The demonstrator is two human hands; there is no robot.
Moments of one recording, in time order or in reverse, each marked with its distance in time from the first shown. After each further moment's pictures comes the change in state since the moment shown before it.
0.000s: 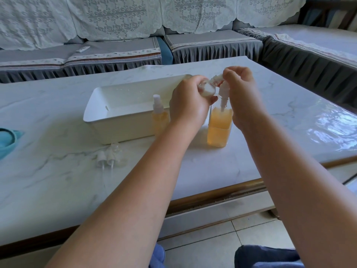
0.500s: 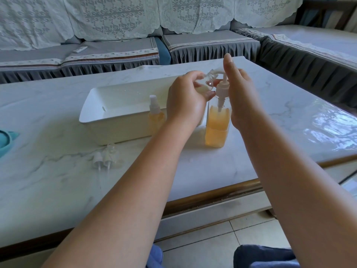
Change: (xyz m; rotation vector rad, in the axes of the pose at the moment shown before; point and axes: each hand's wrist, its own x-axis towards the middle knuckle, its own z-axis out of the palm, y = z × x) left_hand 0.003 0.004 -0.001 -0.027 0.017 0.009; right_hand -0.005 -0.007 -0.002 0.096 -0.078 0.031
